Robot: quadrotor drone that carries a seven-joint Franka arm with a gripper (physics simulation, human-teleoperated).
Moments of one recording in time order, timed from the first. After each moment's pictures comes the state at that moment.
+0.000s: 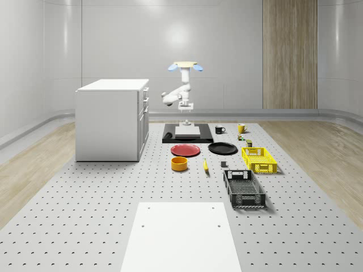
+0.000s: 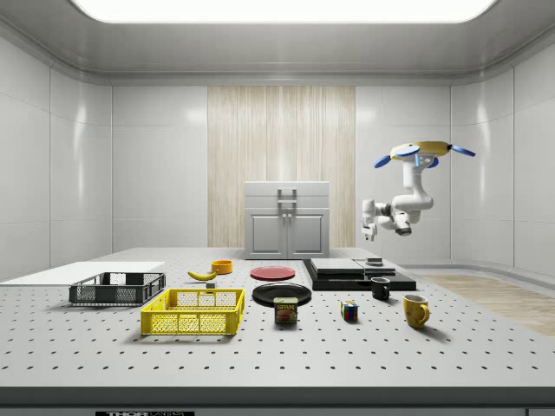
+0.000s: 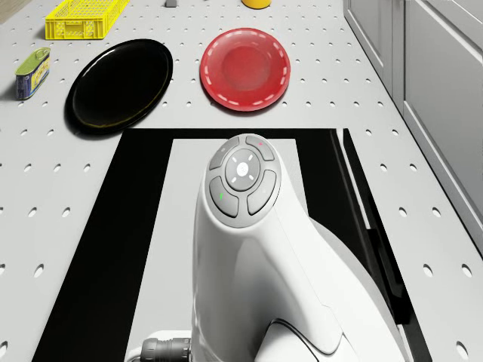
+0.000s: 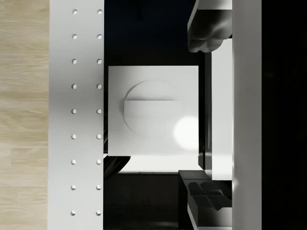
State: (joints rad) arm -1.05 -1.11 1.27 -2.89 -1.97 1.20 1.58
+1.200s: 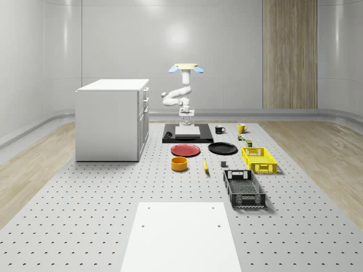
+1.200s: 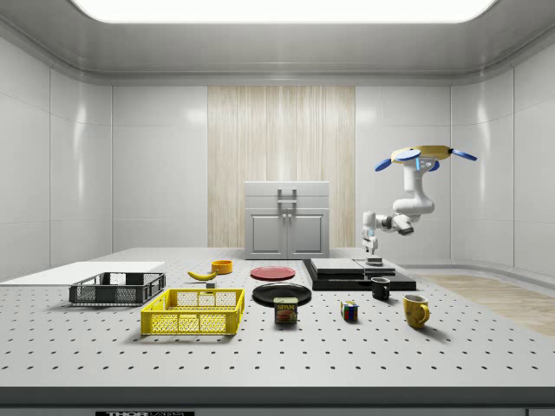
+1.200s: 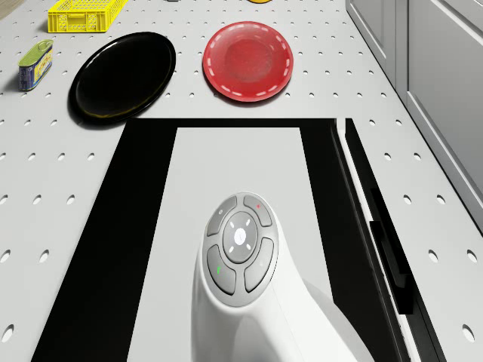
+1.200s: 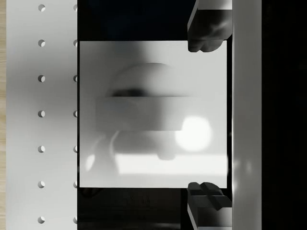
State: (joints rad) arm -1.07 -1.26 1.09 -2.84 -2.11 1.41 1.58
